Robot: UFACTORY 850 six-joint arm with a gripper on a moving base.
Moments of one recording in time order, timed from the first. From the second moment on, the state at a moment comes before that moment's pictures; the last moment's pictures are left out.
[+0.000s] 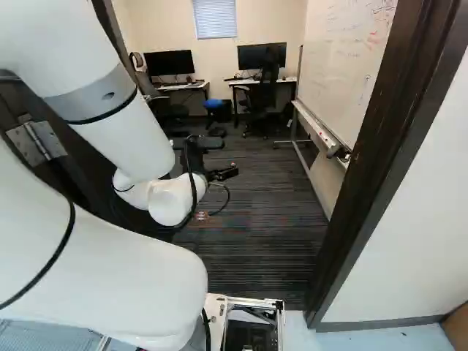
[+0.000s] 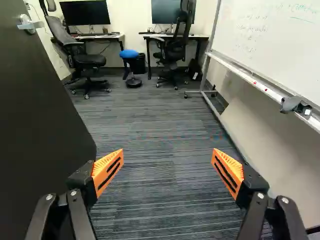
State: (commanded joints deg) arm 0.0 16.0 -5.0 0.0 50.0 0.0
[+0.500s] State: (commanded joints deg) arm 0.0 16.0 -5.0 0.0 50.0 0.0
